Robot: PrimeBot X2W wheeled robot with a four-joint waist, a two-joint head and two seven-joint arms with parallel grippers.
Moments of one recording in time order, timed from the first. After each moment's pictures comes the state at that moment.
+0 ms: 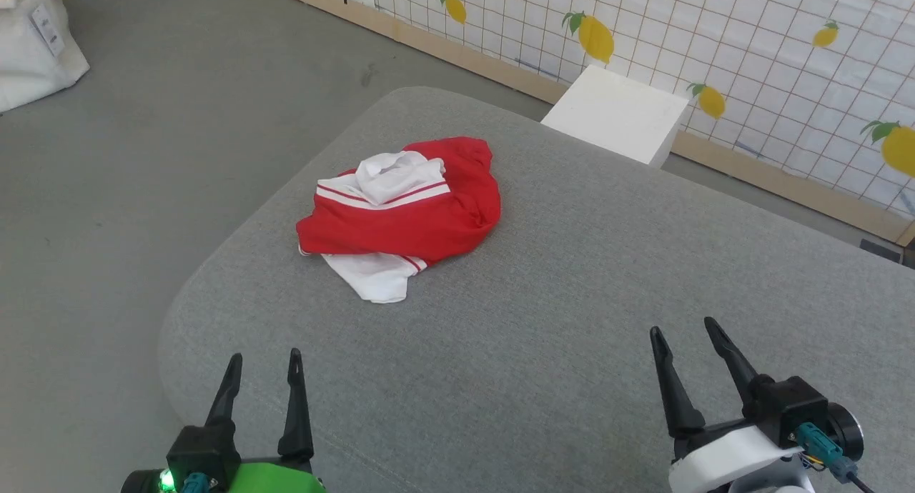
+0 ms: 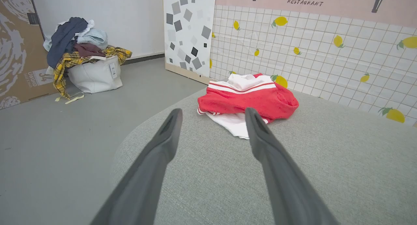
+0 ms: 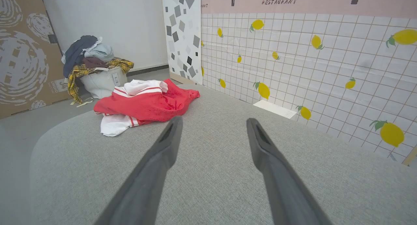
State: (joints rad) left arm 0.13 0.06 -0.04 0.02 -0.12 0.02 -0.25; right arm 0.02 -0.05 0.06 0.18 0.07 0.13 -0.26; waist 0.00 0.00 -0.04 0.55
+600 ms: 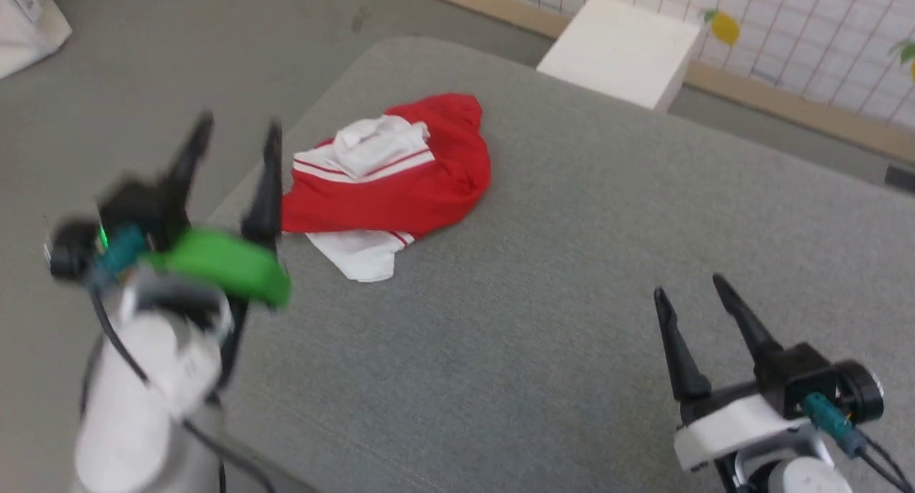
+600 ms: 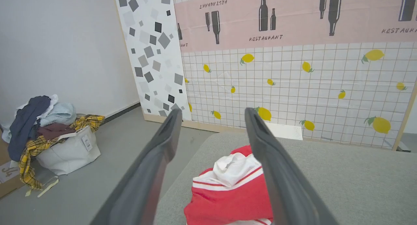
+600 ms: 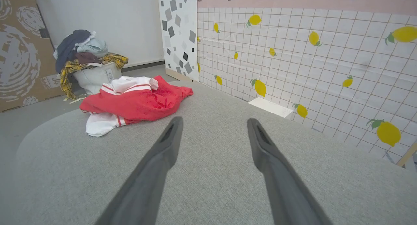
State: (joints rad) left arm -0.34 0.19 -0.06 -0.02 -0.17 -0.08 0.00; right arm 0.00 -0.05 0.05 0.05 0.00 0.13 -0.18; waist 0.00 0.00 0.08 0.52
